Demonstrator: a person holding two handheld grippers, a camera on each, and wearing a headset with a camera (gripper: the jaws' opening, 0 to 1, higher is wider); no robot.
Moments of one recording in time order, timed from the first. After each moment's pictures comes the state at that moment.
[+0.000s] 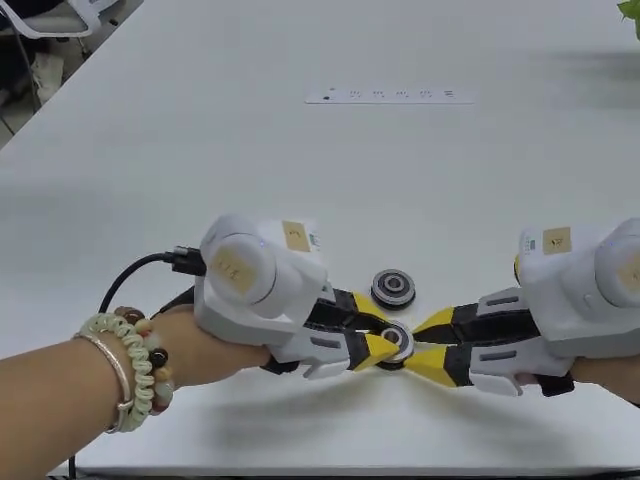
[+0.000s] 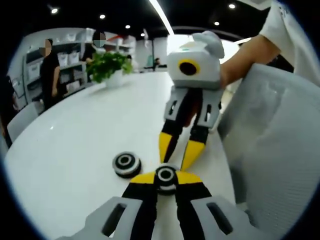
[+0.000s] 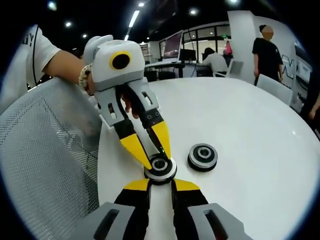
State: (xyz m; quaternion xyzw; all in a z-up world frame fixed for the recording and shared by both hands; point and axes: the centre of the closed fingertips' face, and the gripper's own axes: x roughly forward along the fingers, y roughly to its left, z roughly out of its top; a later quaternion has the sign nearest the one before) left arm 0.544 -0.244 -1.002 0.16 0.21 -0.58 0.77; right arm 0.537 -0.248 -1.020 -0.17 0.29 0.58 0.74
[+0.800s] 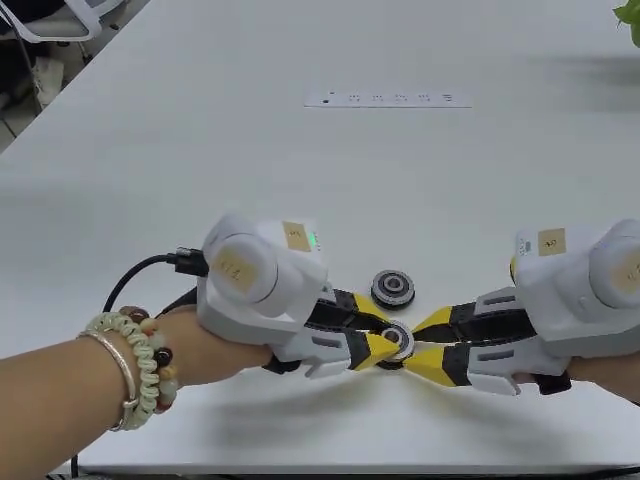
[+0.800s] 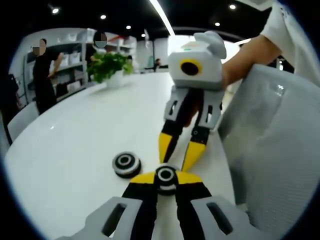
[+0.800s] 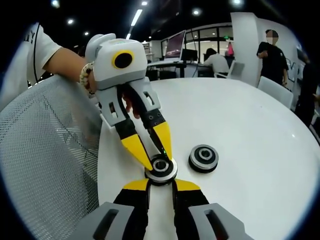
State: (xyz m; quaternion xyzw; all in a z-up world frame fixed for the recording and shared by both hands) left arm 0.541 -0.245 -1.003 0.16 0.21 -0.58 0.77; right arm 0.532 -0.248 -1.019 -0.18 0.28 0.58 0.74
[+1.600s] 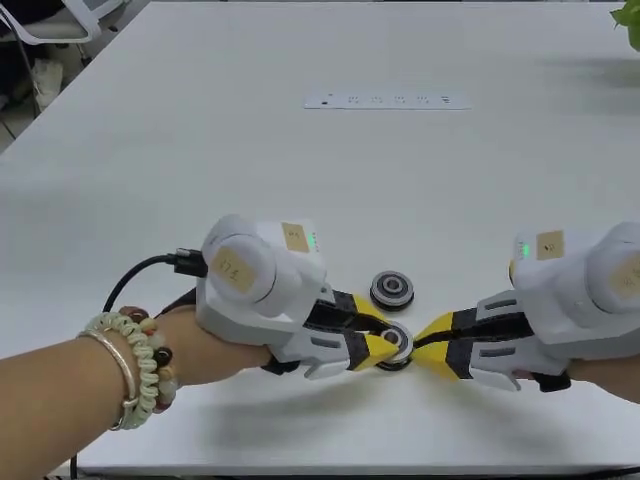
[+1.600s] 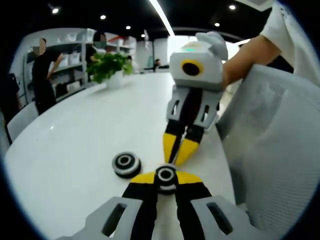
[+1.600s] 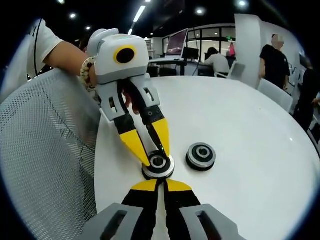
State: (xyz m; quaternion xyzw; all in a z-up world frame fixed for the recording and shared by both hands) left arm 0.541 -0.246 -1.002 0.16 0.21 -0.58 0.77; right arm 0.534 -0.253 -1.020 -0.20 0.28 0.58 0.74
